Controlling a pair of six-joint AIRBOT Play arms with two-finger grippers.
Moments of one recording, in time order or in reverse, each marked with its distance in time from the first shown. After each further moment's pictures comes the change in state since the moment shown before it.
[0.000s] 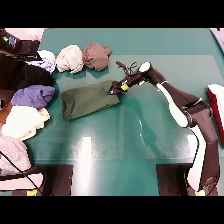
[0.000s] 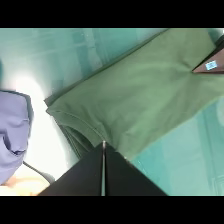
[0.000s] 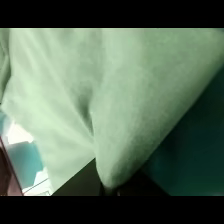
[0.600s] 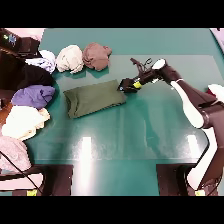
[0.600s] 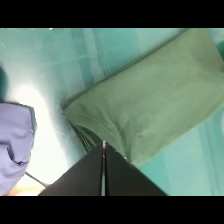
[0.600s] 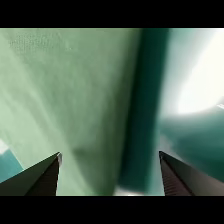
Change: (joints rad) left arm 0.000 0.000 0.000 0.002 0.042 0.000; right arm -0.084 0.103 -0.147 -0.114 -0.069 0.036
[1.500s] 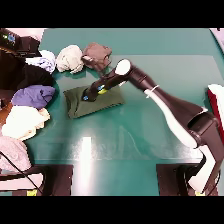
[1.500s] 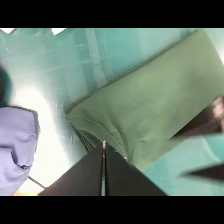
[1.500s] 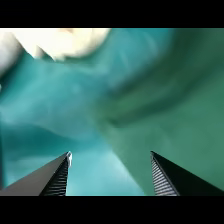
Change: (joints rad) left arm 0.000 0.004 0.000 0.009 0.024 0.000; right arm 0.360 0.116 0.138 -0.077 -0.093 -0.186
